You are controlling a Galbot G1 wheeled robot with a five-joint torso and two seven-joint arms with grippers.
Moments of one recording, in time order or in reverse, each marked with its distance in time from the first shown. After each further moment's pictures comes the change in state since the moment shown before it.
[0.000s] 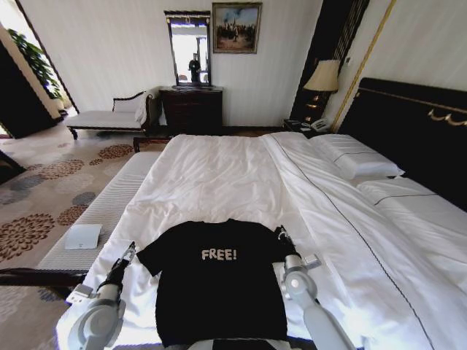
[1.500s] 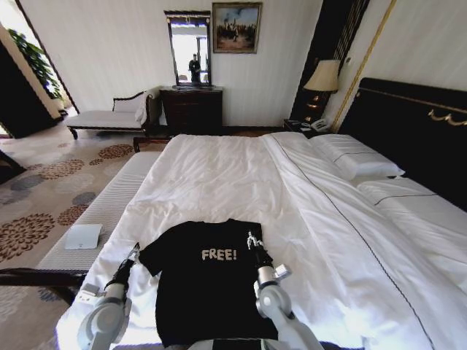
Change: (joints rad) left arm -0.030 -0.025 0.033 0.051 -0.023 -0.004 -0.007; right arm -0.154 0.083 -0.067 0.179 -0.154 -0.052 0.124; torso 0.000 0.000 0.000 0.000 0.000
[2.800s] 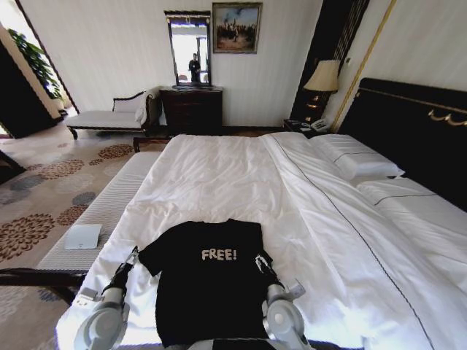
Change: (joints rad) left arm 0.039 0.021 -0.009 -0.022 0.005 -0.014 -0.006; right arm -0.136 0.073 0.008 0.091 0.029 -0.129 0.274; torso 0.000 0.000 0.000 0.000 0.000
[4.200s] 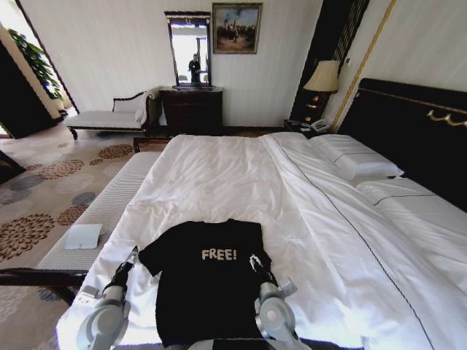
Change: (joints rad) left arm -0.054 -0.002 -0.002 0.012 0.006 0.027 -0.036; right arm 0.080 0.002 -0.040 -0.082 0.032 0.009 -0.016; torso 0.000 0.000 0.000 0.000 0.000
